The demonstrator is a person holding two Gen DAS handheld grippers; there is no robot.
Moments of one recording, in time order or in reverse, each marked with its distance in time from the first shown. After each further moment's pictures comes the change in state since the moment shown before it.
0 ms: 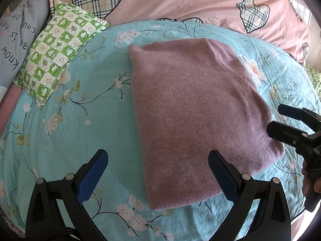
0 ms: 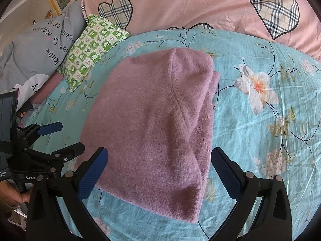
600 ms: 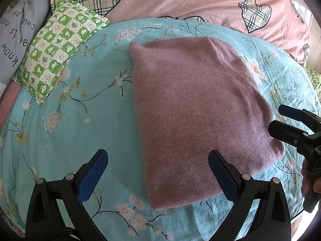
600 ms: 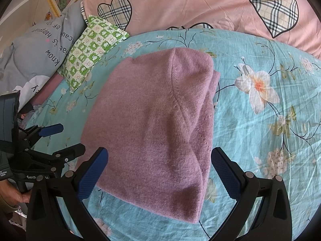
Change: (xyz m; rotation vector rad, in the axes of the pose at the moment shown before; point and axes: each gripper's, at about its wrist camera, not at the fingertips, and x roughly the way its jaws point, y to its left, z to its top) left arm 0.001 0.002 -0.002 -0.014 0.014 -0.006; right arm 0.000 -0.001 0.000 0.011 -0.002 0.002
